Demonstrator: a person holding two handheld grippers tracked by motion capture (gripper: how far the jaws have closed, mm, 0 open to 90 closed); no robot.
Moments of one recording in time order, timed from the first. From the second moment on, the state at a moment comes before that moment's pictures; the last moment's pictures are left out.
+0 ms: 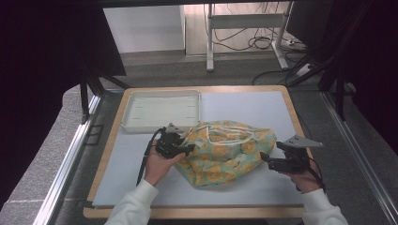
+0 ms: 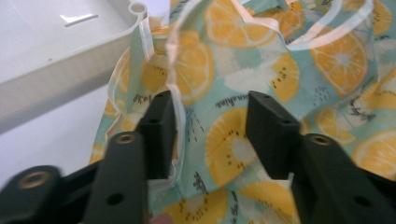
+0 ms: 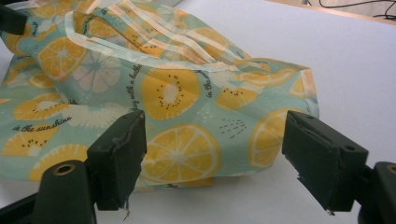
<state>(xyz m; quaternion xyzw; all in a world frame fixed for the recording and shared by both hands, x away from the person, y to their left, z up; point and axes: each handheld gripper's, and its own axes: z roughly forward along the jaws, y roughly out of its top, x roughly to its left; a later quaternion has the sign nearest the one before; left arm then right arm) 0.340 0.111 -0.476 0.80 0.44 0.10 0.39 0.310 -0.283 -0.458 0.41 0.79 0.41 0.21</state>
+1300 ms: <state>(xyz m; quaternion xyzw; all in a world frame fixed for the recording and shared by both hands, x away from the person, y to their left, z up) 0.333 0.120 -0.470 0.80 0.40 0.05 0.43 0.357 -0.273 -0.431 0.42 0.79 0.38 0.23</state>
